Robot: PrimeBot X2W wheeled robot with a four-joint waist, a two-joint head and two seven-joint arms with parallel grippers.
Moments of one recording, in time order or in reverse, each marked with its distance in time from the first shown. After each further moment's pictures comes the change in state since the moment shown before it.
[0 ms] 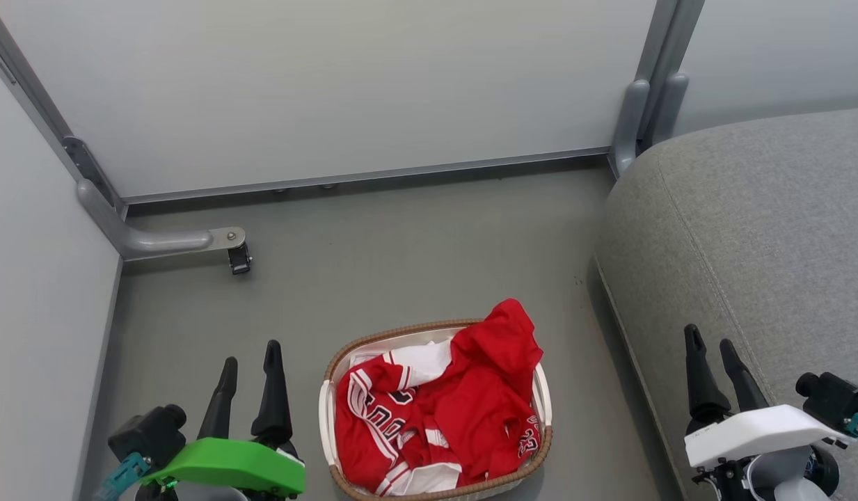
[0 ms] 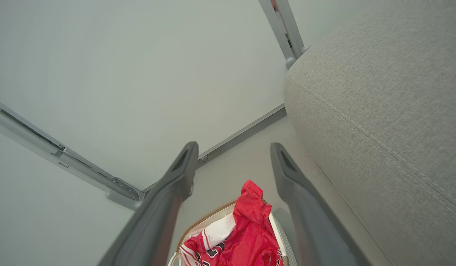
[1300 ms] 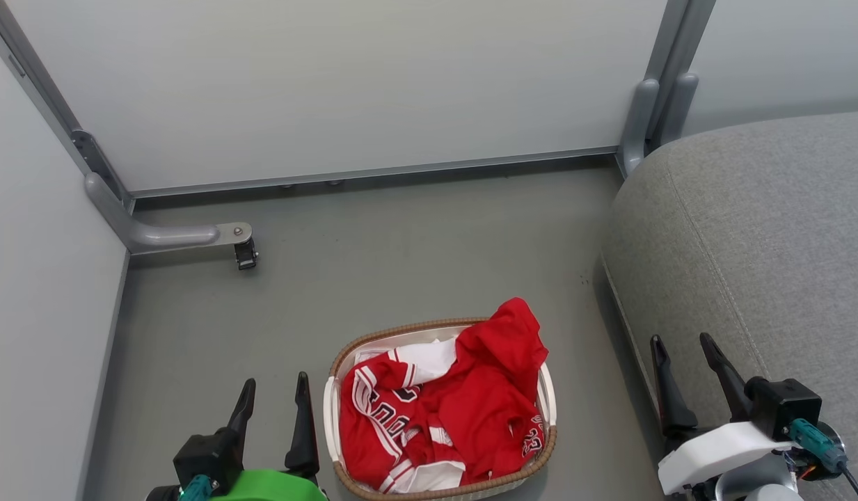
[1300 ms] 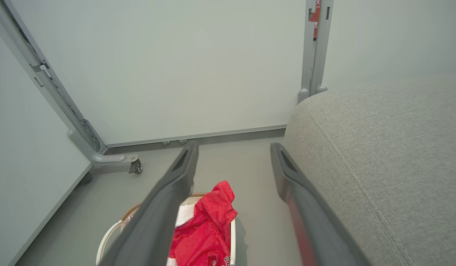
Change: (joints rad) left arm 0.026 0.003 -0.067 0.085 0.327 0.050 -0.091; right arm 0.017 -0.005 0.050 -0.003 -0.441 0.000 -0.091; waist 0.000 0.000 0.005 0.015
